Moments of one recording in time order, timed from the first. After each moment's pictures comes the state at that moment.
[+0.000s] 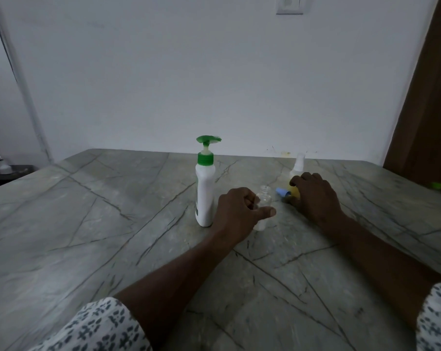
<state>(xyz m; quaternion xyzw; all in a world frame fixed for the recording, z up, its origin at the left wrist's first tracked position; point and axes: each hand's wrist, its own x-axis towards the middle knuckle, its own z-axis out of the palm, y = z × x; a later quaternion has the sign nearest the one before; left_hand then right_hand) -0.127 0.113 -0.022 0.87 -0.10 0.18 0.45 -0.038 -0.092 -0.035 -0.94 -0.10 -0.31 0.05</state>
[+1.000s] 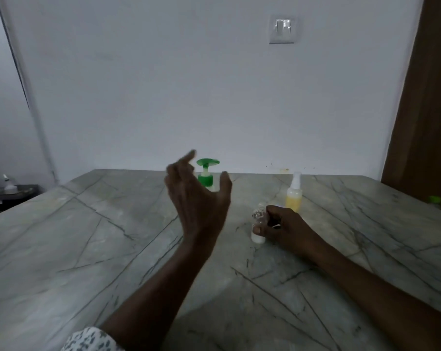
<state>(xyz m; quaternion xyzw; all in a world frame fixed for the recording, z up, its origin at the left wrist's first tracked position) -0.137 0.141 0.023 0.72 -0.02 0.56 0.41 -0.086 -0.047 -0.033 -0.86 -0.26 -0.13 0.42</state>
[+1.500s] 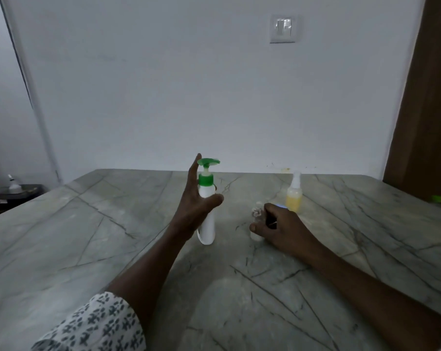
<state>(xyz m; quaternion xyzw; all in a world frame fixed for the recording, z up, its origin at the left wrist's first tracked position) -0.091 0.190 -0.003 0.75 -0.18 0.25 0.59 -0.097 -0.037 -0.029 -0.87 -0.24 -0.17 0.39</state>
